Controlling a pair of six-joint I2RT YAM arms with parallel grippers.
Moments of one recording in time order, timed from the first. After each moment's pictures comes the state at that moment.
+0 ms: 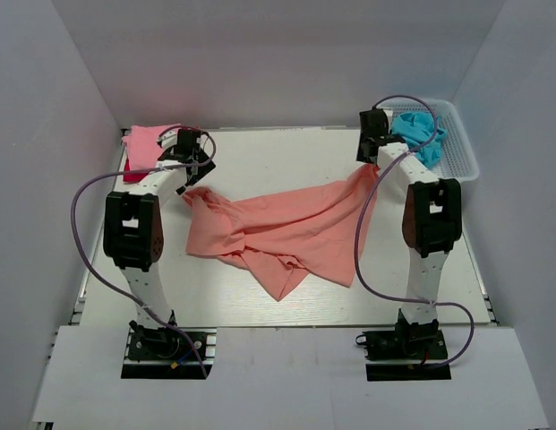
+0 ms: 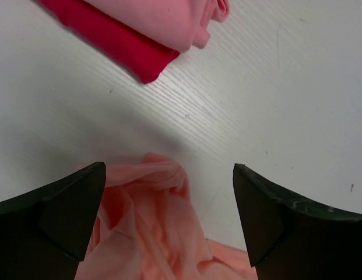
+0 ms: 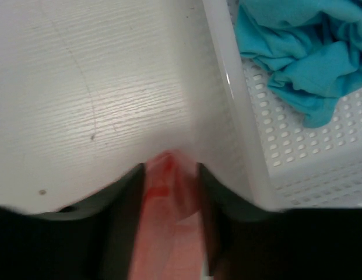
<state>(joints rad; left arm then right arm) -0.15 1.94 1.44 -0.40 -0.37 -0.74 0.21 2.08 1.71 -0.42 0.40 0.23</state>
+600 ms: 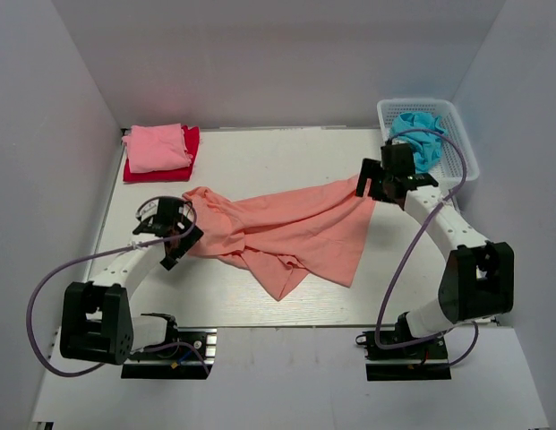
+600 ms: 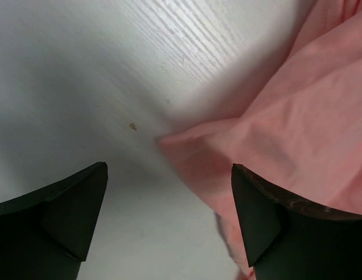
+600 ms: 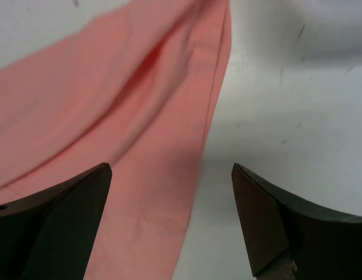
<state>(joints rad) -0.13 1.25 0.69 -0.54 -0.25 -0.91 0.22 1.49 1.16 -0.49 0.13 0.31</state>
